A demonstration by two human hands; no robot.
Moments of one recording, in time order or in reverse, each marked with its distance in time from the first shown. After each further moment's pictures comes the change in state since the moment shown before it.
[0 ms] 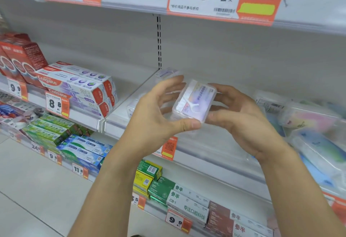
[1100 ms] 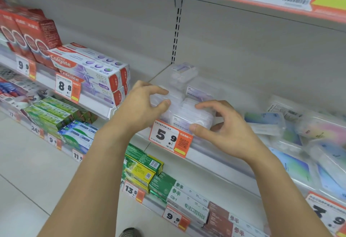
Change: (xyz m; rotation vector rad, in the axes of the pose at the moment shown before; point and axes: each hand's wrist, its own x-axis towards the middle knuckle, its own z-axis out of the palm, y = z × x) left_hand 0.018 -0.054 -0.062 0.595 0.078 -0.177; right_hand 0.017 0.043 0.031 -0.705 -0.054 -0.135
